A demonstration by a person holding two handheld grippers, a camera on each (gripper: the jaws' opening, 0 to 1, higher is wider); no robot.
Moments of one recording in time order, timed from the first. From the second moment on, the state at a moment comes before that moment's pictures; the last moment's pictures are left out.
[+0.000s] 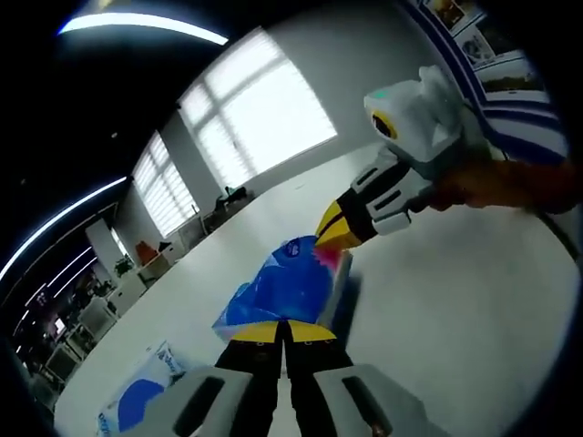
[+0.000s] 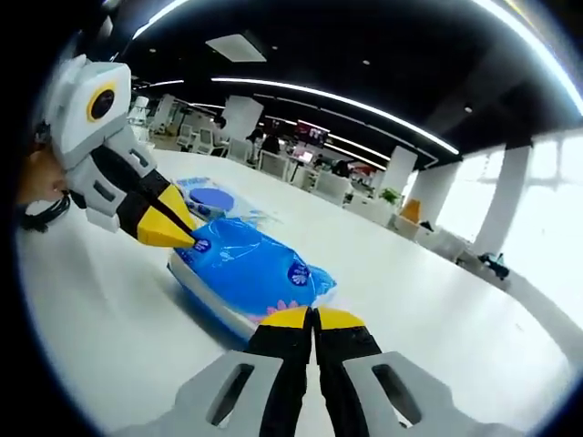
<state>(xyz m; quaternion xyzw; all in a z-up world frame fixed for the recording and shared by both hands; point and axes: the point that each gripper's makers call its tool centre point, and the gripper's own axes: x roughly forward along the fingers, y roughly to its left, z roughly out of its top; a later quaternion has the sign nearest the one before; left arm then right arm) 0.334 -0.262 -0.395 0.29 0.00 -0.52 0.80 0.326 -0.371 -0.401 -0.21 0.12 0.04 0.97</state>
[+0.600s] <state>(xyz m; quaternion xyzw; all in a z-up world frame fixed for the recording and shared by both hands) 0.335 -0.243 -0.398 0.29 0.02 -0.51 0.81 0.318 -0.373 -0.403 -0.20 0.13 0.04 0.97</state>
